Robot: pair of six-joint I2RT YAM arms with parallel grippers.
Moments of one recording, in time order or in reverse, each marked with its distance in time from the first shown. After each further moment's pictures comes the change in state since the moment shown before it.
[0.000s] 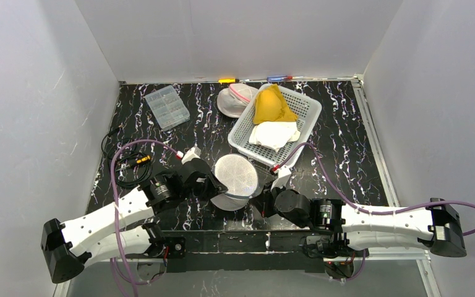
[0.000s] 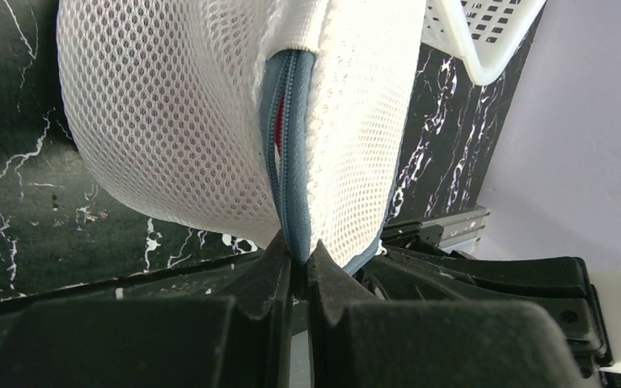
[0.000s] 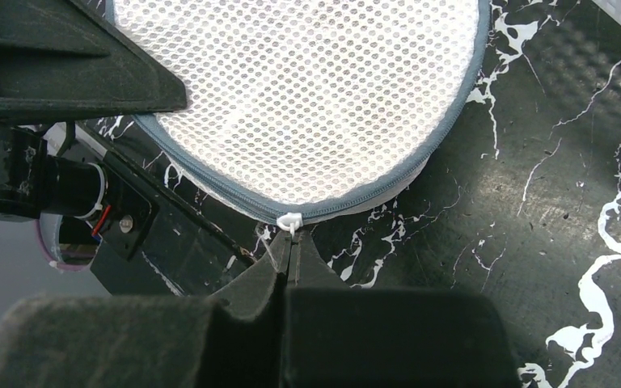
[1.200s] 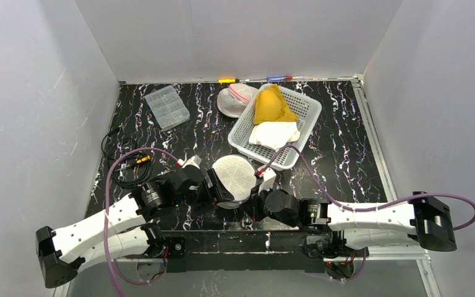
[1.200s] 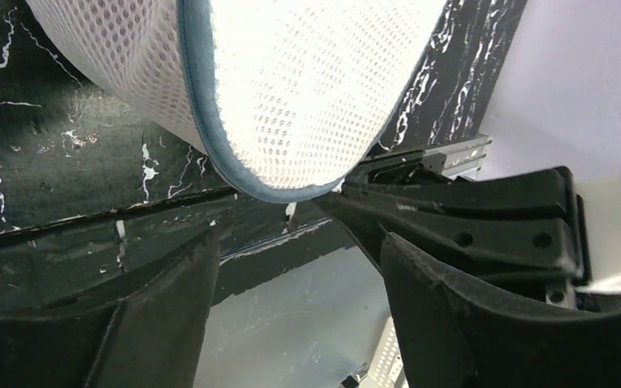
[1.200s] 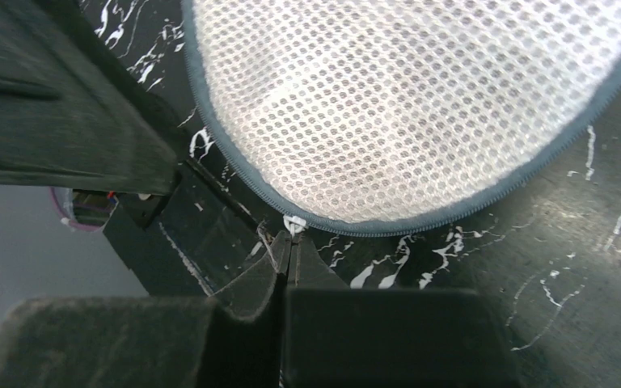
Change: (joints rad) left arm -0.029 -0.125 -0.041 -0.061 0.148 0.017; right arm 0.008 0.138 0.006 0.150 -0.121 -0.065
